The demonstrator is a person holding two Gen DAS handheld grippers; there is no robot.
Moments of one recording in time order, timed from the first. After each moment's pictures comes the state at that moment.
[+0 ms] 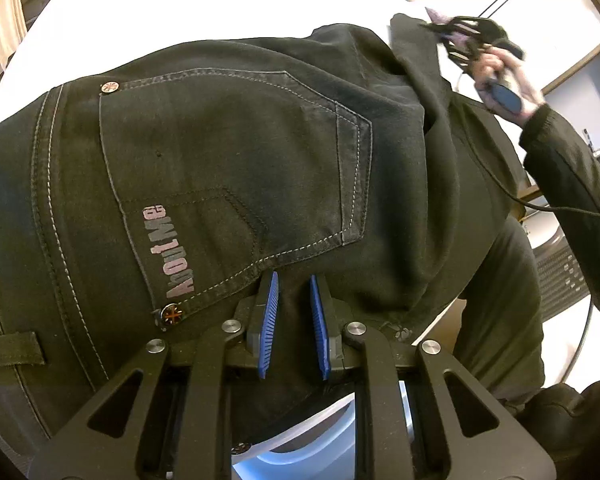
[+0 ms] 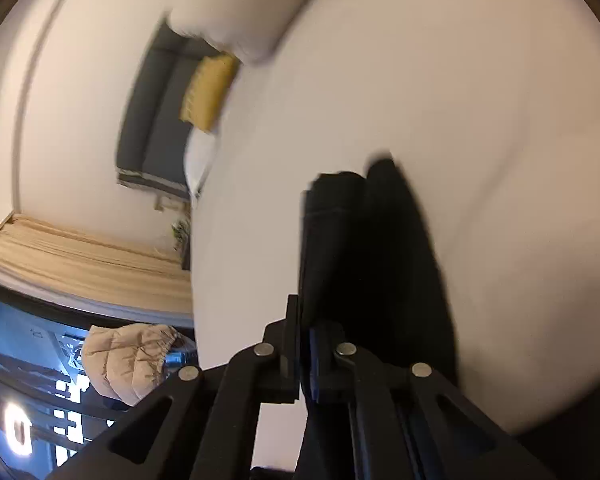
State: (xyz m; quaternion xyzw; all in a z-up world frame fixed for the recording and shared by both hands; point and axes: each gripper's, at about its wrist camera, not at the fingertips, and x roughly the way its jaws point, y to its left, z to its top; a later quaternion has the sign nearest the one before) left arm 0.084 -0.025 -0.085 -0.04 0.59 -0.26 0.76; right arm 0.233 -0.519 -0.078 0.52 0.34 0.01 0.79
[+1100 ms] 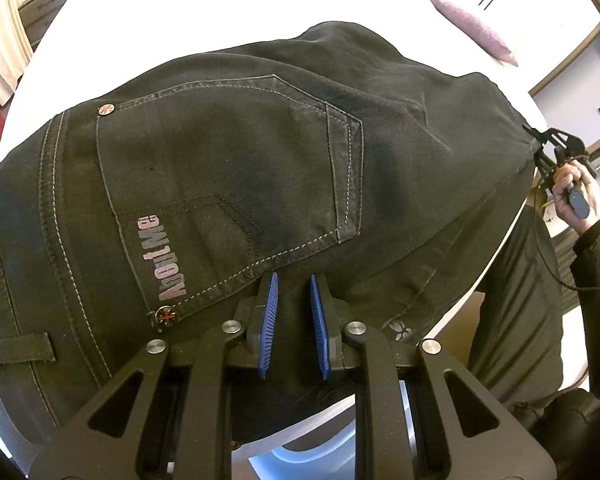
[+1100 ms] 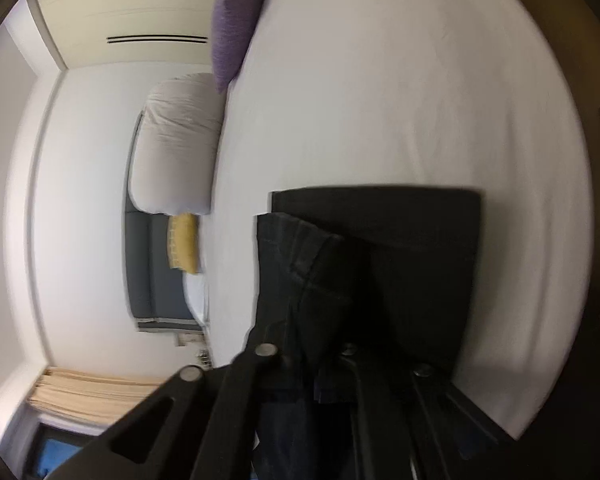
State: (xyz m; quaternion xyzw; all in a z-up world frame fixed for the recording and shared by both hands) left arm 0.073 -0.058 -0.080 0.01 0.59 -0.24 0.77; right arm -0.024 -0.618 -0.121 0.66 0.18 -0.15 0.71
